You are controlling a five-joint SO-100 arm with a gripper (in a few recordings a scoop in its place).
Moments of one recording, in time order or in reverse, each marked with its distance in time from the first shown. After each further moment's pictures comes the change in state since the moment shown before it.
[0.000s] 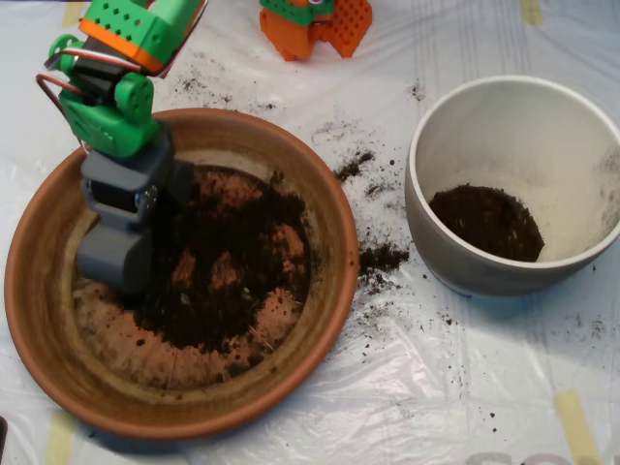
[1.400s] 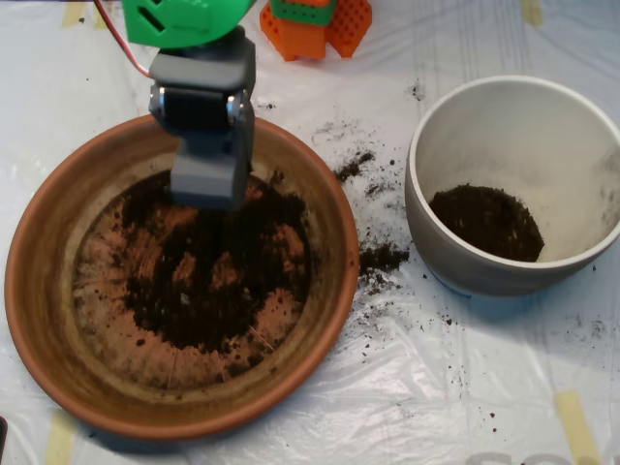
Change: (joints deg) arm -20.5 21.0 -19.5 27.6 7.9
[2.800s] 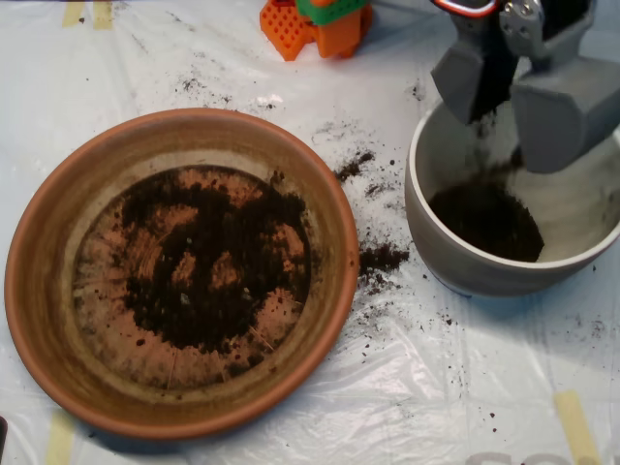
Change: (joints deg) arm -44.4 -4.9 -19.1 10.9 2.0
